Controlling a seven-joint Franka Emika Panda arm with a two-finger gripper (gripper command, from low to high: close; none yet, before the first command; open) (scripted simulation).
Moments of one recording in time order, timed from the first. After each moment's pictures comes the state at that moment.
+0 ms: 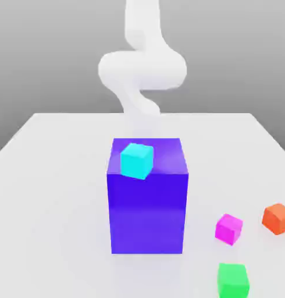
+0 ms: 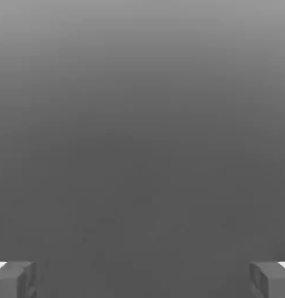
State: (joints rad) arm 0.04 -0.71 0.01 -2.35 0.01 2.35 0.76
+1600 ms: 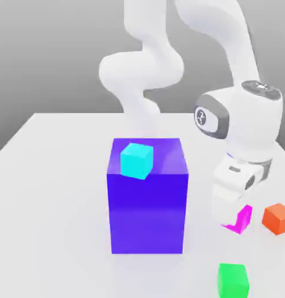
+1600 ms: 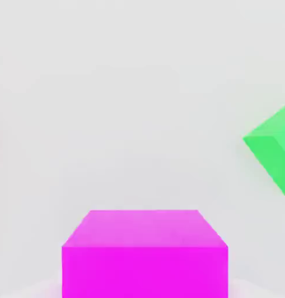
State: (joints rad) arm 0.34 0.14 0.12 -2.56 -0.04 2.69 0.46
